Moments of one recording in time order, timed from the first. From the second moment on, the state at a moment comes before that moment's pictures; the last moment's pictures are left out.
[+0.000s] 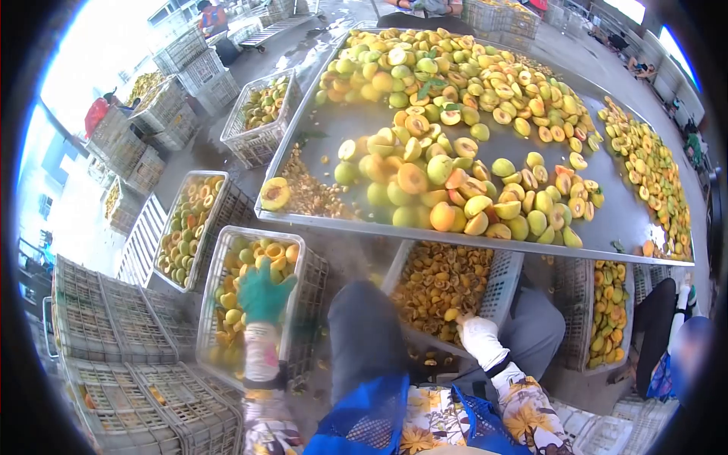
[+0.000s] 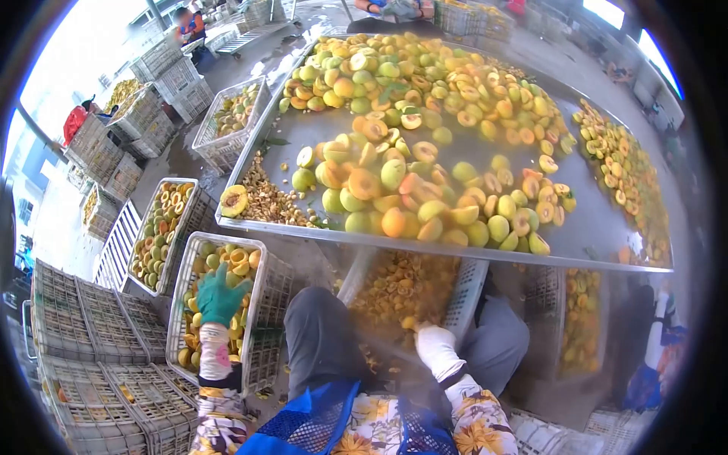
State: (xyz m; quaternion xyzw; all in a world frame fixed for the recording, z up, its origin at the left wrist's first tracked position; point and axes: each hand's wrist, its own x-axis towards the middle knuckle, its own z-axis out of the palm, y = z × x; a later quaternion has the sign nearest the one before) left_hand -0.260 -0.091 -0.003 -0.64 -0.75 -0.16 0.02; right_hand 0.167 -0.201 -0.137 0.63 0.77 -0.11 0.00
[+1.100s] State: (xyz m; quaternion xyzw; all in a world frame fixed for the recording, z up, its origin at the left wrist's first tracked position) left_hand -0.057 -0.114 0.017 -0.38 -0.34 -0.58 -0.63; right_hand 0.062 -0.171 0.038 0.55 0.68 -0.24 -0.42
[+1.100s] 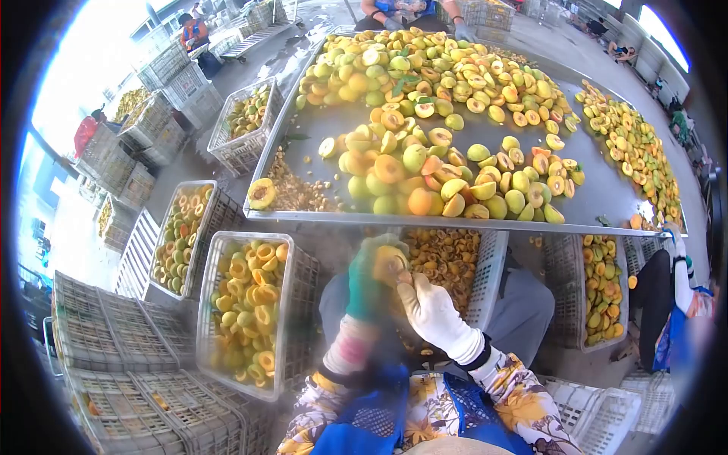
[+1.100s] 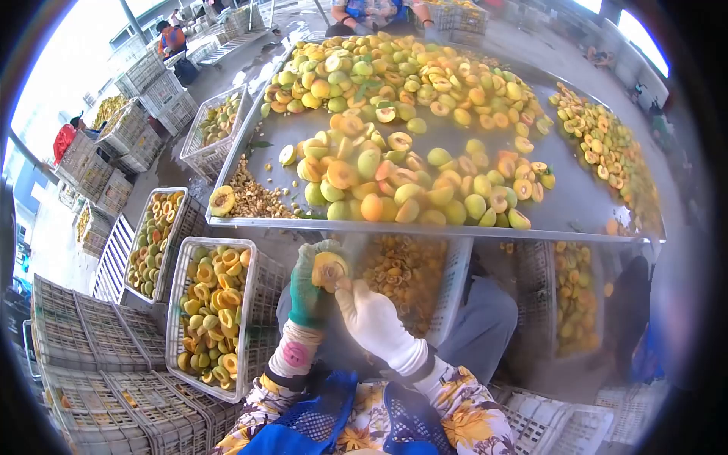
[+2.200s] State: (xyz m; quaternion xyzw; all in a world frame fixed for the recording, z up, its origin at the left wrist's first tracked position) left_hand -0.049 -0.095 -0.031 -0.31 -0.44 -0.62 -0.57; right_hand 0.085 -0.152 -0.012 0.26 0.08 -0.92 -0.27
